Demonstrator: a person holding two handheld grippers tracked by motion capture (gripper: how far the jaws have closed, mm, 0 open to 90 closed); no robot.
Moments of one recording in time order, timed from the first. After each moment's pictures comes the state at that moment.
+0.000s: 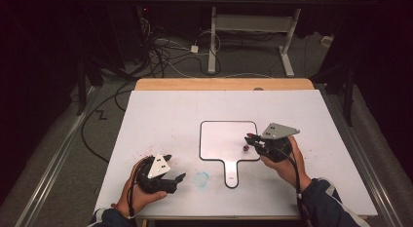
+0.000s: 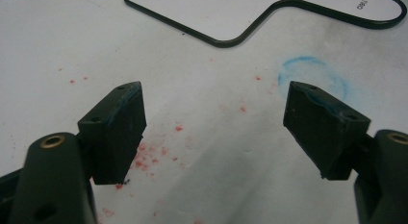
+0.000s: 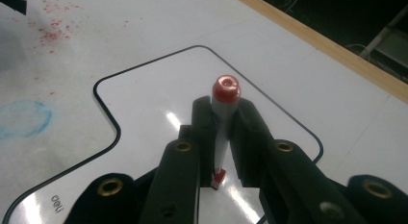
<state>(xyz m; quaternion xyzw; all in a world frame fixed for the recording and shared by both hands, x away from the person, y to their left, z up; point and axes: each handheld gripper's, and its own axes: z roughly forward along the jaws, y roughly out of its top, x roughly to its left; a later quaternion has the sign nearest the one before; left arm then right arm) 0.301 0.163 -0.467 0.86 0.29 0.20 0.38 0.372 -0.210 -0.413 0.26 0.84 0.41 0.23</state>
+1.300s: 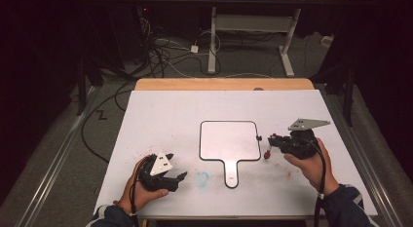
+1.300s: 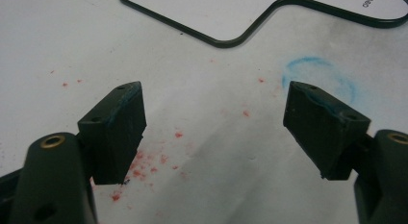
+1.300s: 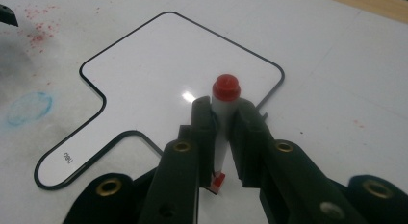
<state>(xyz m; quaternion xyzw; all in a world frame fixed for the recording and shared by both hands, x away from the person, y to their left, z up) 0.309 0.158 -0.469 0.86 0.28 0.19 0.38 0.379 -0.268 -0.398 0.37 0.83 0.39 0.15</state>
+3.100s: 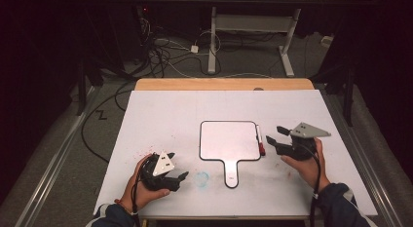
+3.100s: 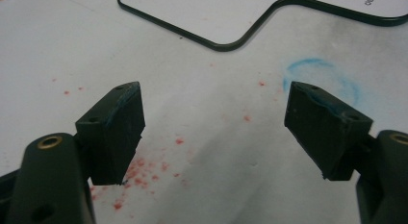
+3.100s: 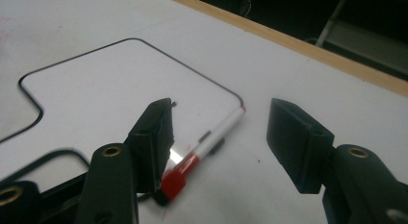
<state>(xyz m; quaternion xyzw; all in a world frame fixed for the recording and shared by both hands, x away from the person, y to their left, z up) 0.309 0.154 -0.468 0.86 0.27 0.21 0.37 0.374 -0.285 -0.432 0.32 0.79 0.45 0.27</state>
